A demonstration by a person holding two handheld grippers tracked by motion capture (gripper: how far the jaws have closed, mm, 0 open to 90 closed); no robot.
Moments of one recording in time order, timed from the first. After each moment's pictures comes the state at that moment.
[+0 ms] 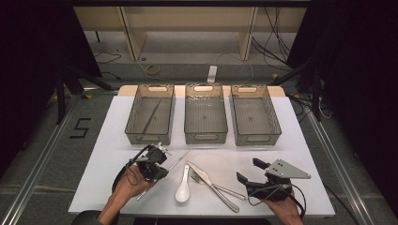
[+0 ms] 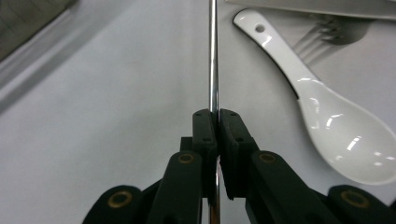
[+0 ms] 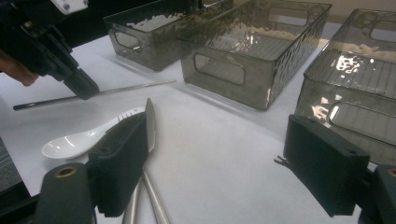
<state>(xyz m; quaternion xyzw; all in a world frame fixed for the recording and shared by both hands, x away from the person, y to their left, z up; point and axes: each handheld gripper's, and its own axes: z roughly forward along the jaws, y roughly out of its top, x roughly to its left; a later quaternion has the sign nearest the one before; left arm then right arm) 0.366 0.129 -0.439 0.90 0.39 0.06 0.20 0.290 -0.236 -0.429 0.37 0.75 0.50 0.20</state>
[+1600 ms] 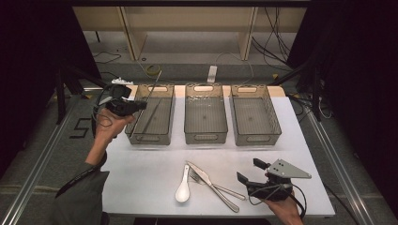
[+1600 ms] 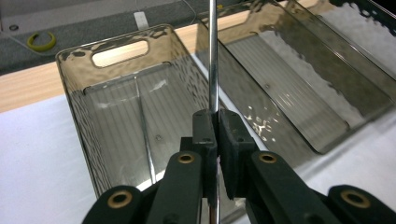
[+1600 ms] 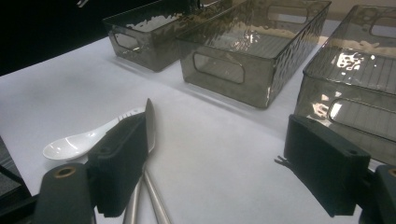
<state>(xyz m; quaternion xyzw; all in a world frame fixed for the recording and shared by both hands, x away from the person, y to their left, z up) 0.489 0.216 -0.338 0.76 0.49 0.17 0.39 0.291 -0.237 -0.431 0.38 0.75 0.50 0.20</state>
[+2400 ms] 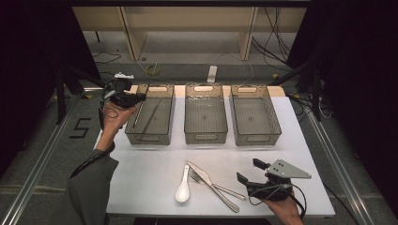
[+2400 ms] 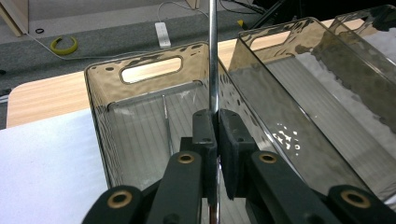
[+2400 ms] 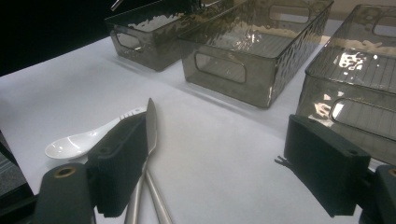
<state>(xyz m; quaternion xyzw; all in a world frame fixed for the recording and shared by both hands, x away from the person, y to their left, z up) 0.529 0.222 -0.359 0.74 0.51 0.19 0.40 0.290 -0.237 -0.431 0.38 0.75 0.50 0.19</state>
